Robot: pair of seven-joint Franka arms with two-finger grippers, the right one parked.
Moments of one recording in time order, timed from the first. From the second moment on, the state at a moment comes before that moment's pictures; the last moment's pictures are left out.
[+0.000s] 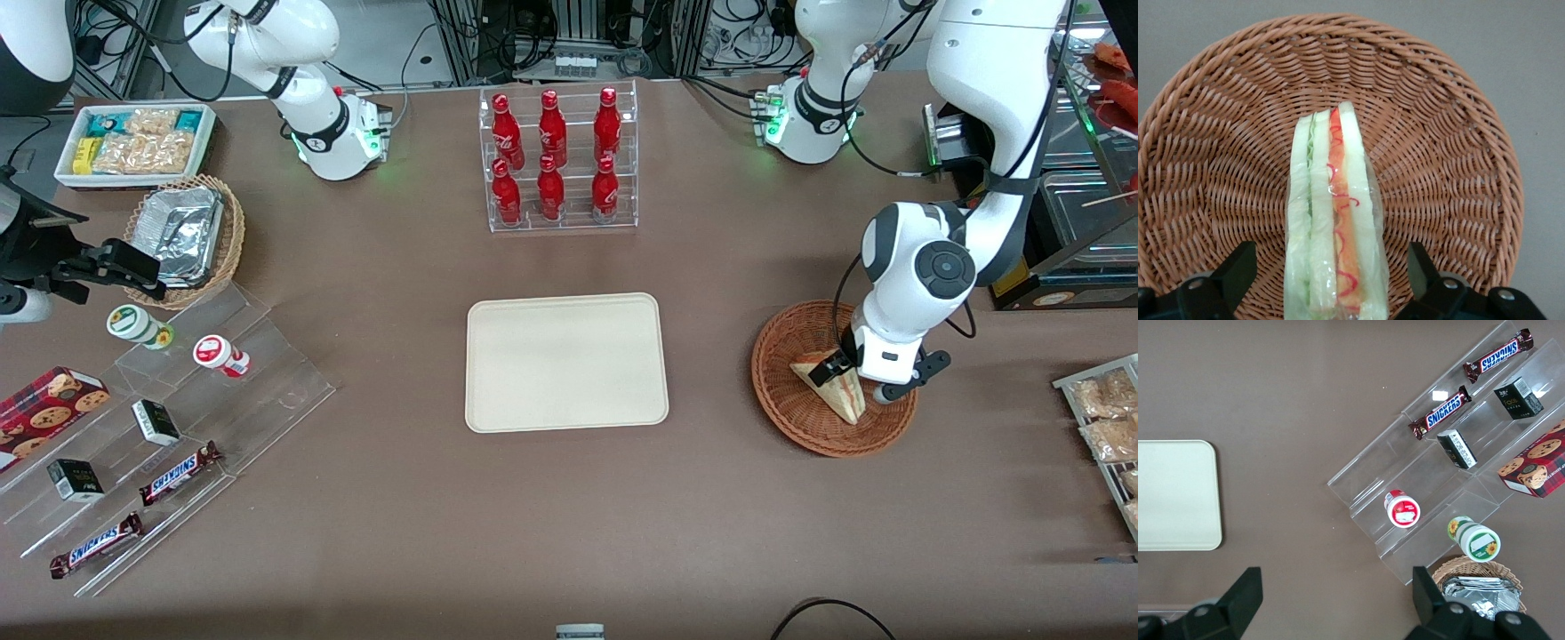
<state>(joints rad) -0.05 0.28 -0.08 -2.20 0.08 2.53 -0.71</state>
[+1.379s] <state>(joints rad) -0.15 0.18 -0.12 -1.97 0.08 2.09 -0.69</state>
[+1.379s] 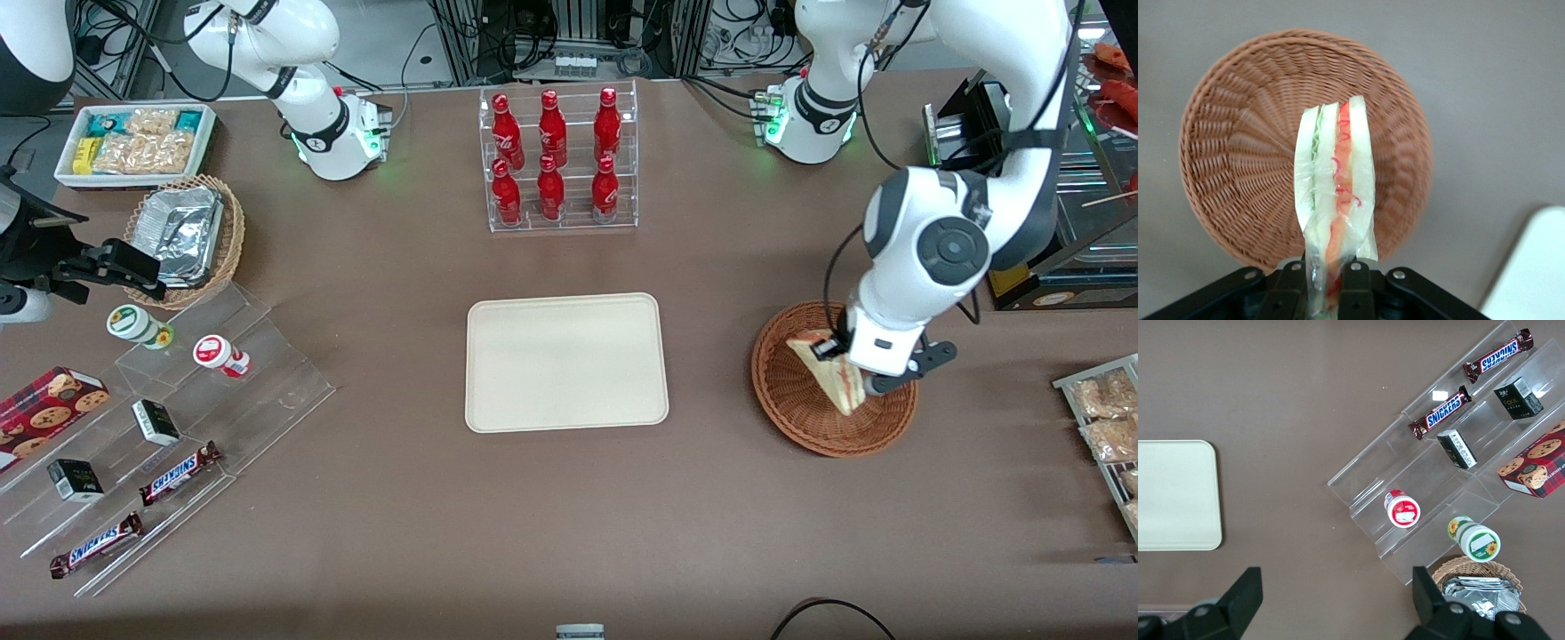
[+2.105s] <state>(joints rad) -0.57 0.44 -0.13 -1.64 0.08 1.98 -0.76</state>
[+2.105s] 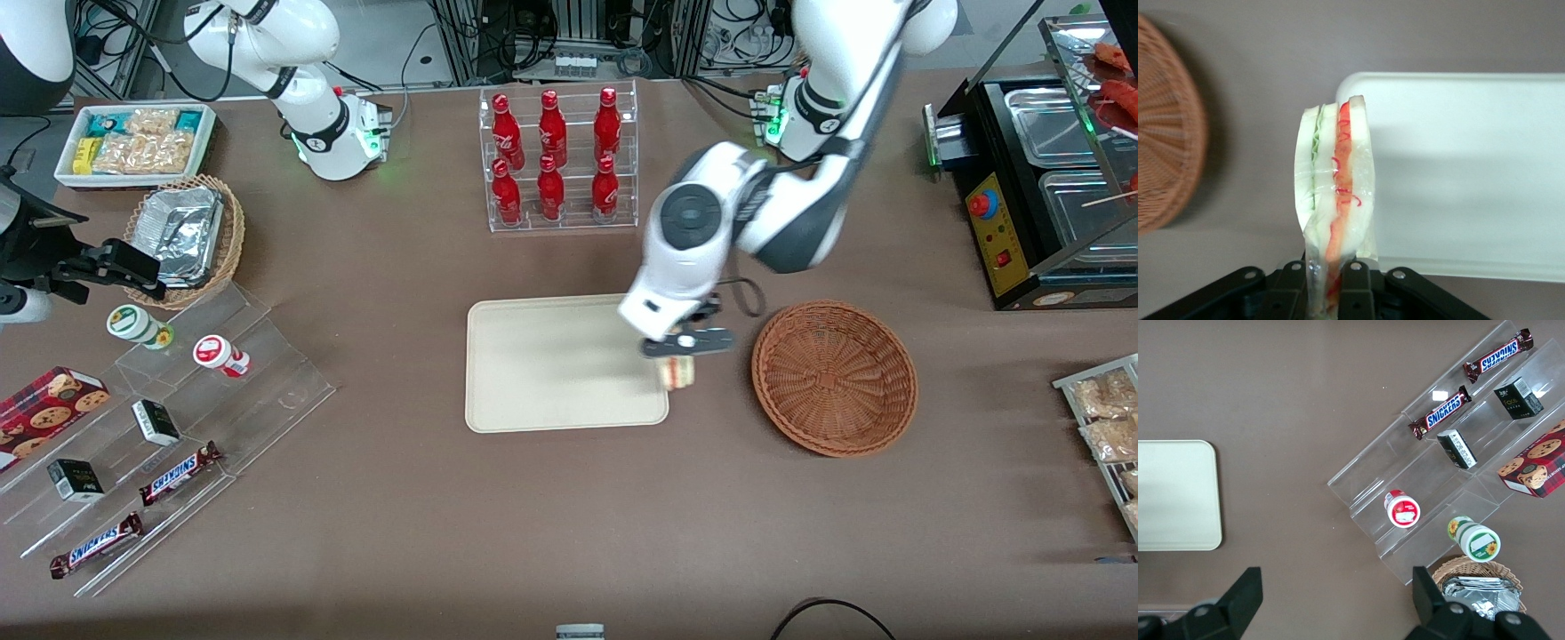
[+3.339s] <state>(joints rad) -0.76 0.80 -0.13 -1.36 0.10 2.13 -0.82</state>
